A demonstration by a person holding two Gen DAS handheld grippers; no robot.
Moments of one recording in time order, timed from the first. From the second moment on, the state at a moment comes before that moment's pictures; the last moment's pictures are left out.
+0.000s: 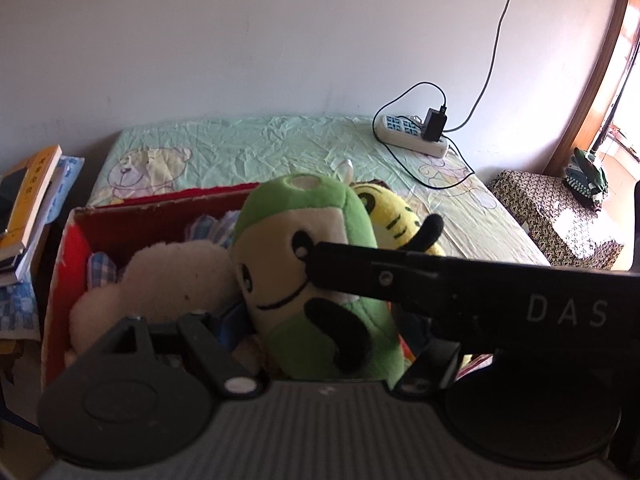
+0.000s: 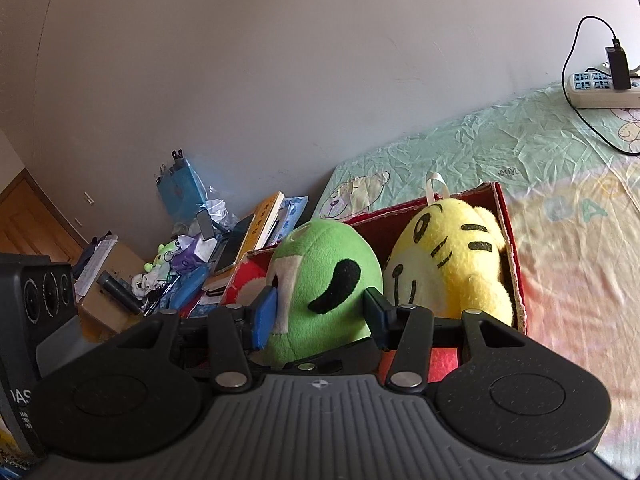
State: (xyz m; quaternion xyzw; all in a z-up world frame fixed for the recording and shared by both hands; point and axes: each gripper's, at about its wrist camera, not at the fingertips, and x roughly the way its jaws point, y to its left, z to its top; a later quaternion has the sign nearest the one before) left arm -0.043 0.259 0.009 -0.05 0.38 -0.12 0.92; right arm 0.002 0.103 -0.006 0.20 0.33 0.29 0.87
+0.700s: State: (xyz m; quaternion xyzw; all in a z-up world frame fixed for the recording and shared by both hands) left arm -0.036 0.260 0.010 -0.05 0.40 -0.12 0.91; right arm -0.012 0.085 0.001 0.21 0.32 0.22 0.90
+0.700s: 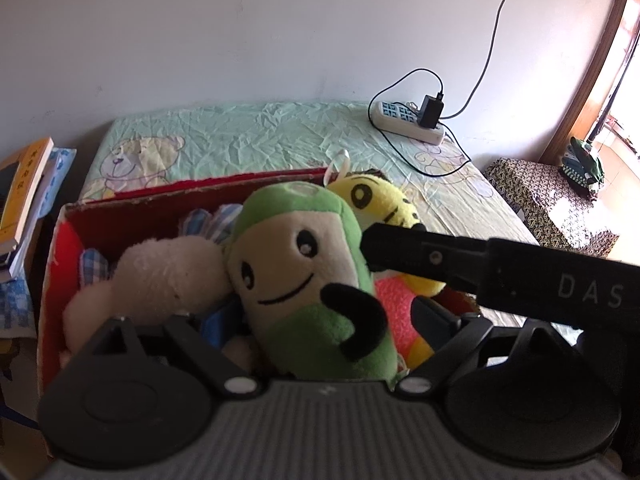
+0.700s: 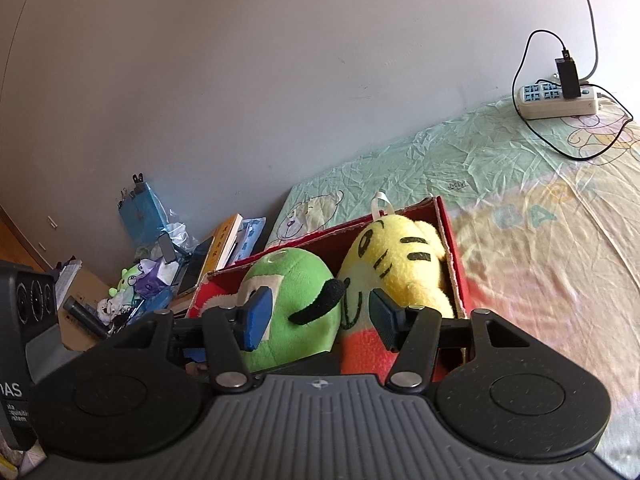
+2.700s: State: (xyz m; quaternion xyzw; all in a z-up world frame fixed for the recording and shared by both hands) left arm -0.127 0.079 -0.028 0.02 0.50 0.07 0.86; right arm -0.086 -0.062 -0.019 0.04 0.44 0.01 0.90
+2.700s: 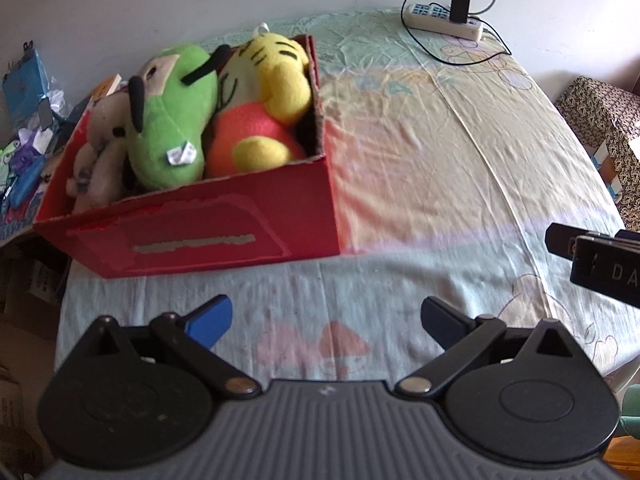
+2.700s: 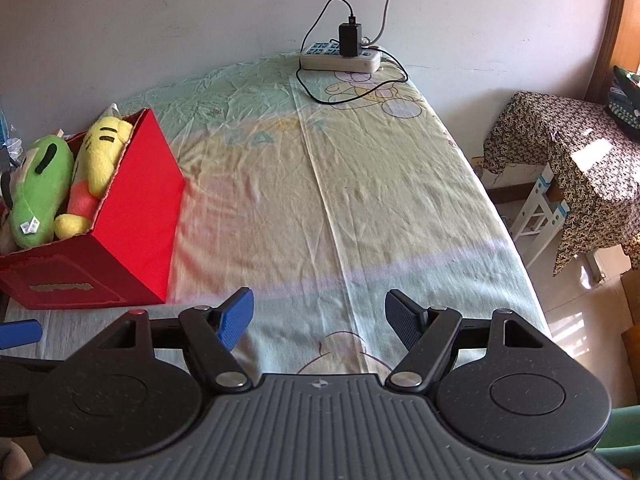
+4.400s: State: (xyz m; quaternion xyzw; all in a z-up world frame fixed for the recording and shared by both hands) left arm -0.038 0.208 0.024 0.05 0.52 0.13 0.84; right arm 0.008 0.065 0.033 0.02 0.49 0.12 0.86
